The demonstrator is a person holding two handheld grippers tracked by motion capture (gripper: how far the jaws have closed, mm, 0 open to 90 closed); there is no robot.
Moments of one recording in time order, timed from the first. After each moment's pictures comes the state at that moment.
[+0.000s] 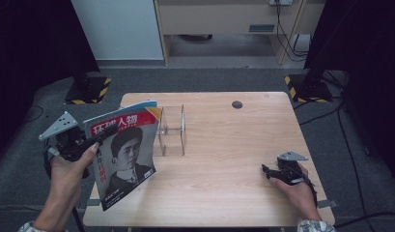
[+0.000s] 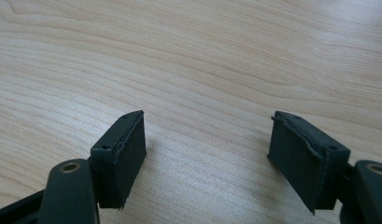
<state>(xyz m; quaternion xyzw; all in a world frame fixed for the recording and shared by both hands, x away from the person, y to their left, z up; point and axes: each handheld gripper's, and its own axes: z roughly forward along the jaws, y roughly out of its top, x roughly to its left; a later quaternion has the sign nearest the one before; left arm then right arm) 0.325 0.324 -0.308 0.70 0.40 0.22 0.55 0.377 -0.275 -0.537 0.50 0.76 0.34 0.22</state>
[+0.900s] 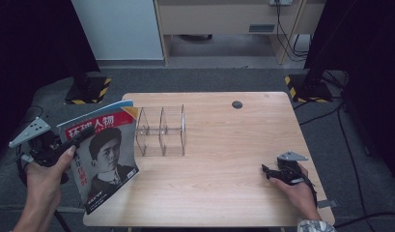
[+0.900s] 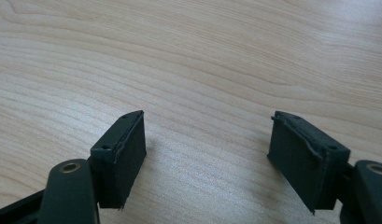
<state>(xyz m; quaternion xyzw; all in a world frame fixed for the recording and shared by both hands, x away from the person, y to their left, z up) 0.312 0.372 -0.309 0.67 0.44 0.25 0.54 0.377 -0.275 -0.537 0.50 0.76 0.34 0.22</state>
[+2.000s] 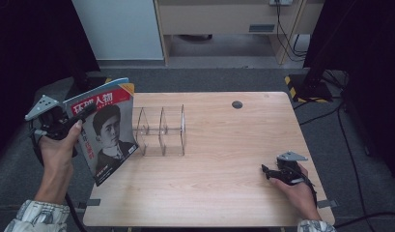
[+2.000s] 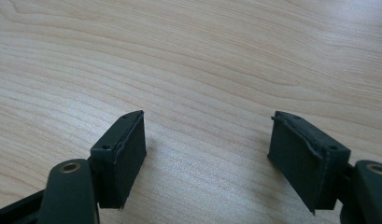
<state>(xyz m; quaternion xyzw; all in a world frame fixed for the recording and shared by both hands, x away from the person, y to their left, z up) 0.377 0.371 -0.307 0.64 0.46 0.30 0.54 0.377 -0.274 -0.537 0.50 0.77 0.34 0.22</state>
